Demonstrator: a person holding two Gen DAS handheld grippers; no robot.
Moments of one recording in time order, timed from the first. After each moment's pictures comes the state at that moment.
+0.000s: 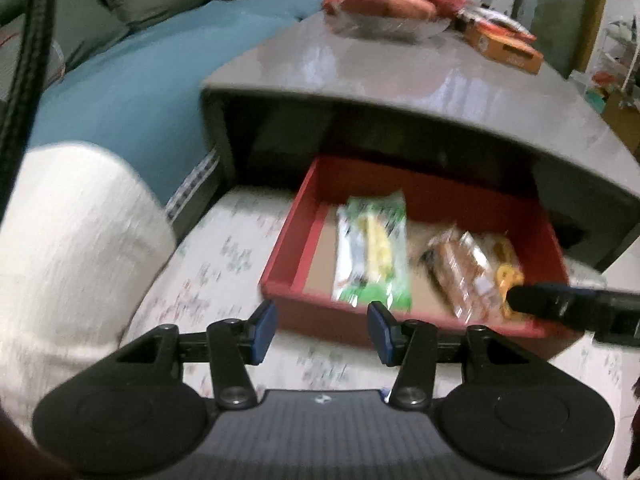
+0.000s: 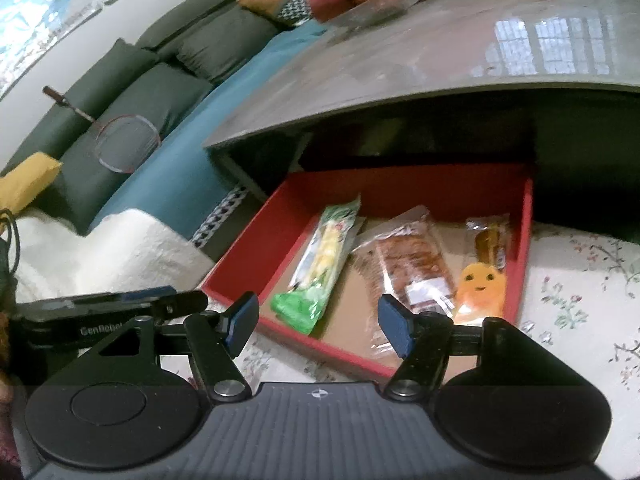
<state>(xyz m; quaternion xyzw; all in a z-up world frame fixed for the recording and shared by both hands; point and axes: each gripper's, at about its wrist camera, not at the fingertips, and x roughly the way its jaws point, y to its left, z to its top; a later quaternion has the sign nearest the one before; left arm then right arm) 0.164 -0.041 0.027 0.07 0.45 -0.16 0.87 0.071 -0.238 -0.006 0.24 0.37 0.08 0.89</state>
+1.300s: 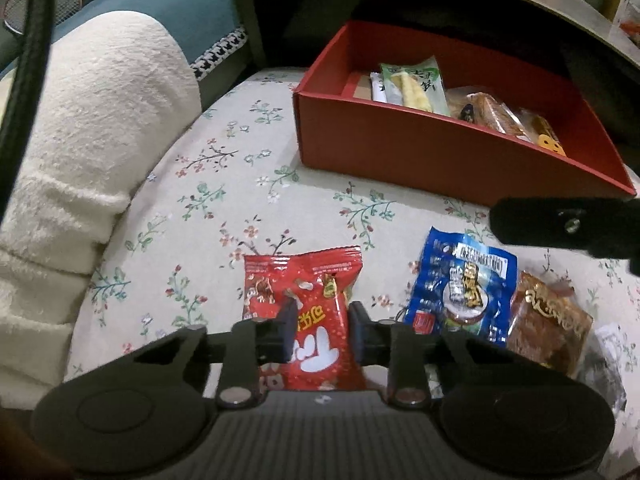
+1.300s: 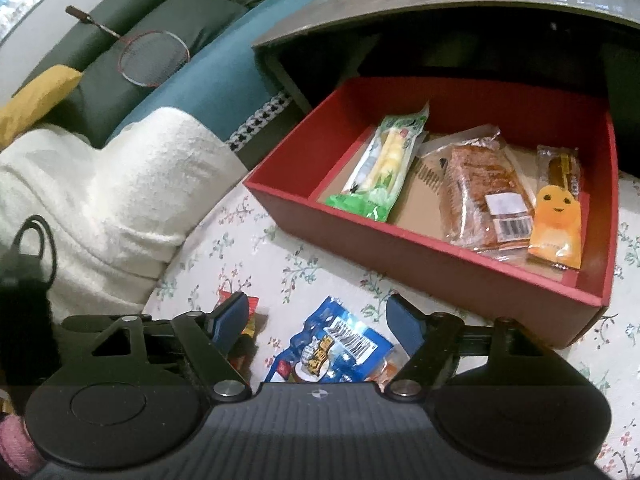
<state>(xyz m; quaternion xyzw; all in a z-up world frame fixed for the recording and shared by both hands) 0.112 -0.013 -0.035 0.10 0.52 -0.12 0.84 0.064 -0.173 -0.033 0.20 0.45 0.14 0.86</state>
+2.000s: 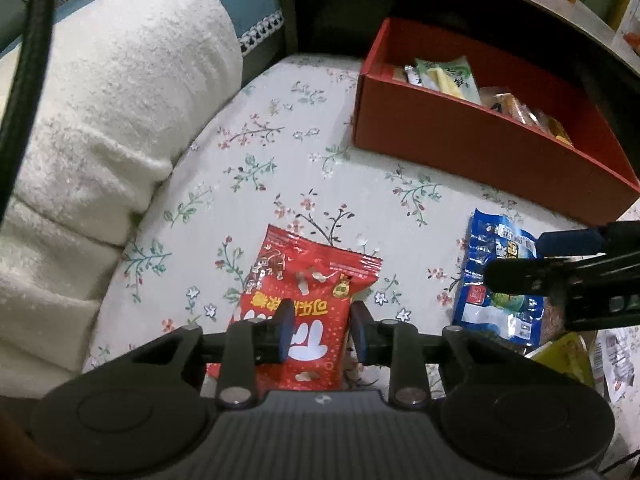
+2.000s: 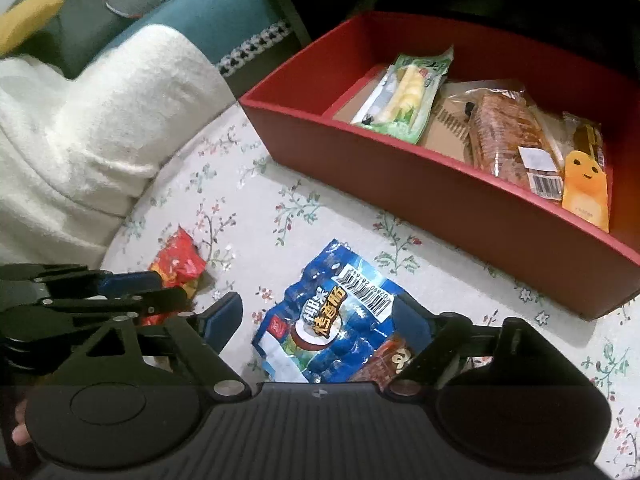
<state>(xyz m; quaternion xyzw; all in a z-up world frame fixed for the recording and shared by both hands) 0.115 0.032 -0.033 0.08 0.54 -0.12 0.83 0.074 -0.128 -0.056 0.11 0.51 0.11 0.84</state>
